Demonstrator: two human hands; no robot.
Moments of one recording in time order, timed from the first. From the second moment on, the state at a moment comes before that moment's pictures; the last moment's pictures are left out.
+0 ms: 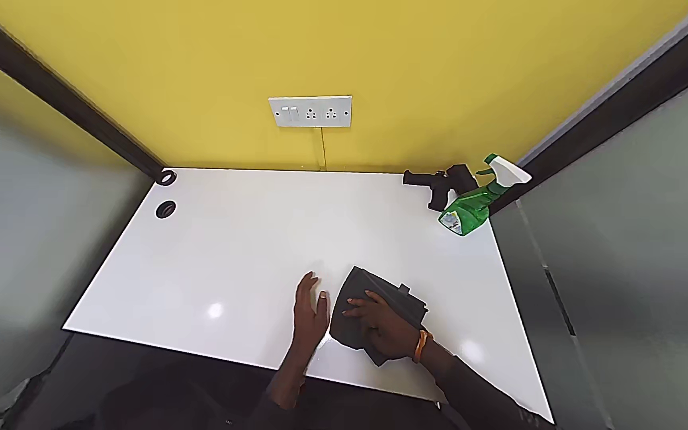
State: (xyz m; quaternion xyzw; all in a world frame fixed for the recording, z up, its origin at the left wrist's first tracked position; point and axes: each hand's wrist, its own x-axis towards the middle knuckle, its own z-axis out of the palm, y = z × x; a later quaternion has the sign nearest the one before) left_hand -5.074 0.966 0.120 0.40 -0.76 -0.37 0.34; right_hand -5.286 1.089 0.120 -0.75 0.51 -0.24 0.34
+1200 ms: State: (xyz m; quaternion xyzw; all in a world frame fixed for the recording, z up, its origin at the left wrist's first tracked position) left_hand -4.891 0.880 0.096 0.58 -0.69 -0.19 0.38; right_hand -5.204 0.950 0.119 -0.83 0.53 -0.05 0.17
